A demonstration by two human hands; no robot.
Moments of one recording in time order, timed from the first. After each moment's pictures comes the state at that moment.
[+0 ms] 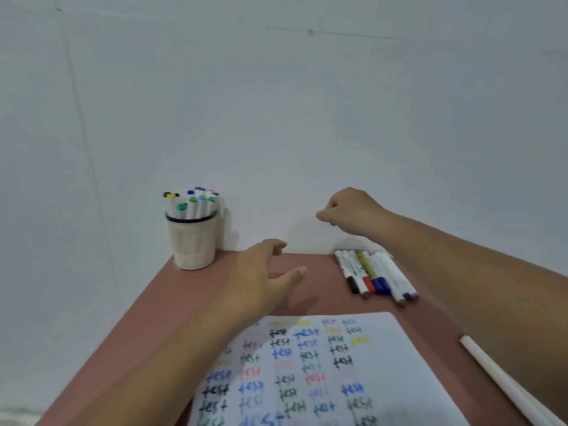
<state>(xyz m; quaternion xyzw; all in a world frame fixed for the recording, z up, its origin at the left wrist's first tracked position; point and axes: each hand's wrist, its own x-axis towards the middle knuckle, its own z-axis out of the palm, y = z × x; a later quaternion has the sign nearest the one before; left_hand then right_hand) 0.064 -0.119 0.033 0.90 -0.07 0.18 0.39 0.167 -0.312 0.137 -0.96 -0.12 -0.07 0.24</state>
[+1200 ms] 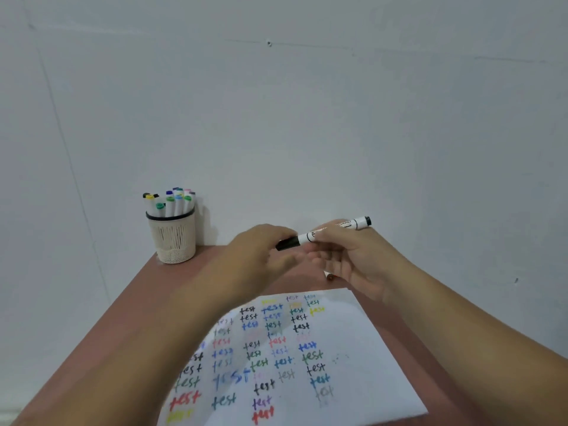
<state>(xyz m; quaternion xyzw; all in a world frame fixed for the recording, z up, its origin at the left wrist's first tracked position) 0.012 -0.169 0.090 0.91 -0.21 0.18 0.31 0.029 -0.370 0.103 -0.63 -0.09 0.09 0.77</state>
